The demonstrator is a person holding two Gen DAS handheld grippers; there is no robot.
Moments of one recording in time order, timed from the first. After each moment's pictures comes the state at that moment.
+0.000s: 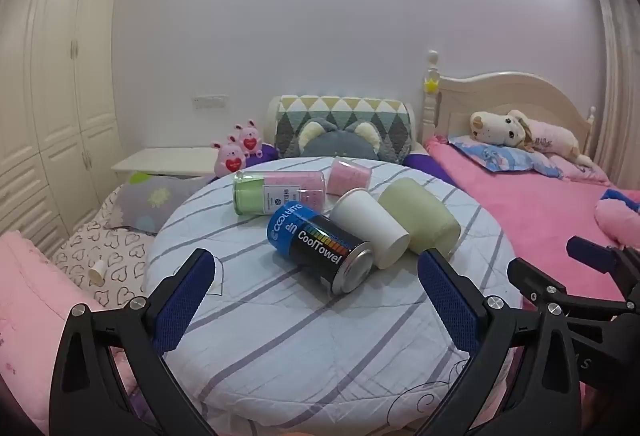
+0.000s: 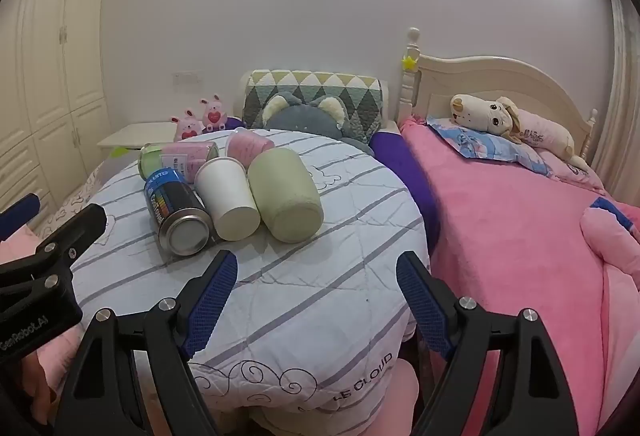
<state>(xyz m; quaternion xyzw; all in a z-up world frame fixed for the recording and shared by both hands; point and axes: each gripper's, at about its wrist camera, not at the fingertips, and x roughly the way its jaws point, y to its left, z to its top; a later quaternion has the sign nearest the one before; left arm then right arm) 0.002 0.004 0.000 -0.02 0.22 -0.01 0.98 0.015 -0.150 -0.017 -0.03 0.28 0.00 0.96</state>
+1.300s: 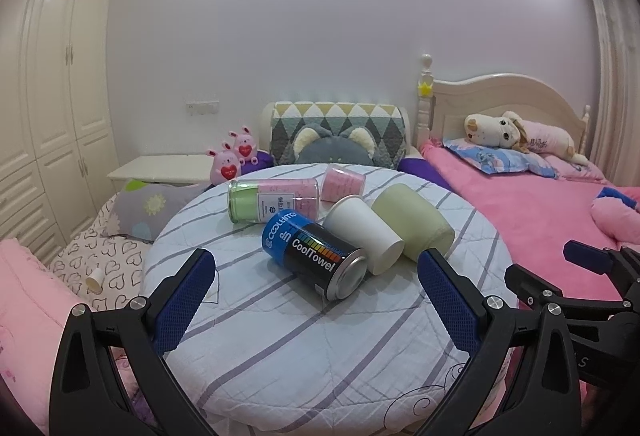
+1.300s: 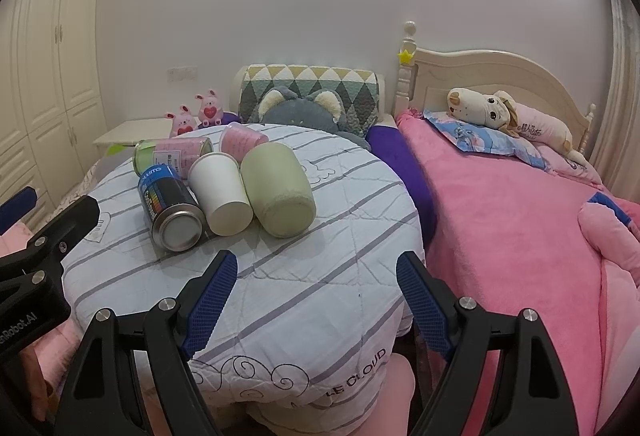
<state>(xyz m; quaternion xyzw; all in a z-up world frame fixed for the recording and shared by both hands) -0.001 -0.004 0.007 0.00 0.20 -0.01 0.98 0.017 -0.156 -0.016 -0.03 0.29 0.00 0.96</state>
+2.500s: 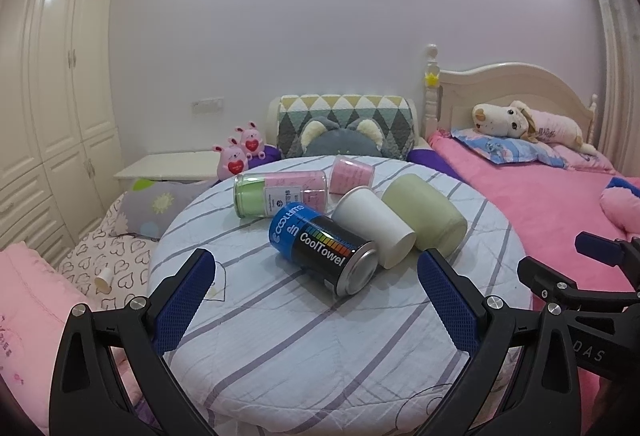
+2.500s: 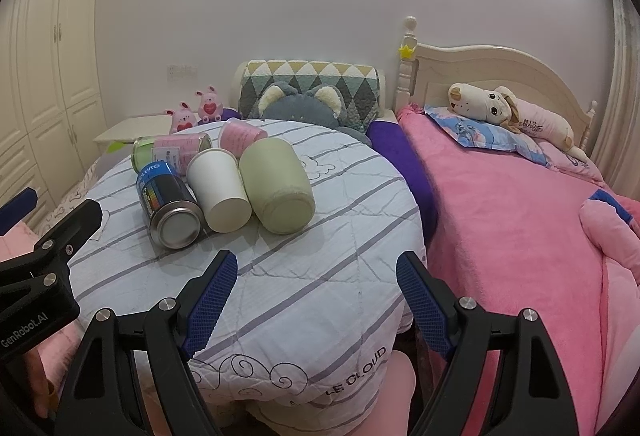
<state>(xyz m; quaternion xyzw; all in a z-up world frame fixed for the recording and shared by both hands) 0.008 -0.005 0.001 0.02 0.22 0.00 0.98 0.024 -0.155 -0.018 -0.03 0.30 0.00 0.95</state>
